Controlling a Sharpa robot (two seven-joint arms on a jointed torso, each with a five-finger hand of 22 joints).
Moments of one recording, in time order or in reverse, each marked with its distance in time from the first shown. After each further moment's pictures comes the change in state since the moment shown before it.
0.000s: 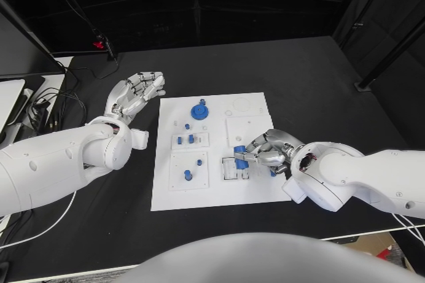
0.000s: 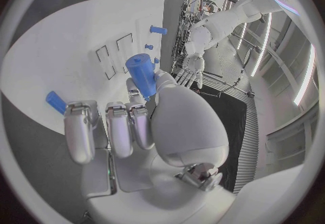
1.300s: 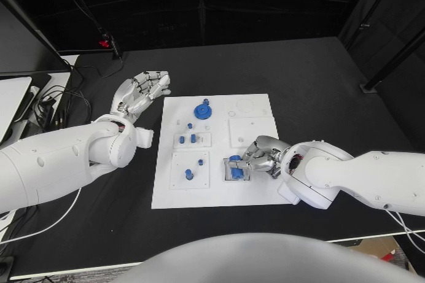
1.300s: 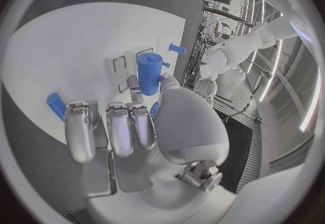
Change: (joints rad) left arm -0.001 0.003 0.000 0.000 0.000 0.003 0.000; left_hand -0.004 0.004 0.000 0.000 0.000 -0.004 -0.004 0.004 0.000 0.000 0.000 0.000 -0.001 0.000 0.000 0.004 -0.003 0.000 0.000 0.000 0.000 -0.001; right arm 0.001 0.107 0.001 -0.068 -0.166 0.134 -0.183; right_hand -0.074 0.013 -0.056 0.016 -0.067 0.097 -0.043 -0.062 -0.006 -0.002 -0.009 0.000 0.000 -0.004 -0.003 0.000 0.000 0.000 0.000 0.000 0.000 0.000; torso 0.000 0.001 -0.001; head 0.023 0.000
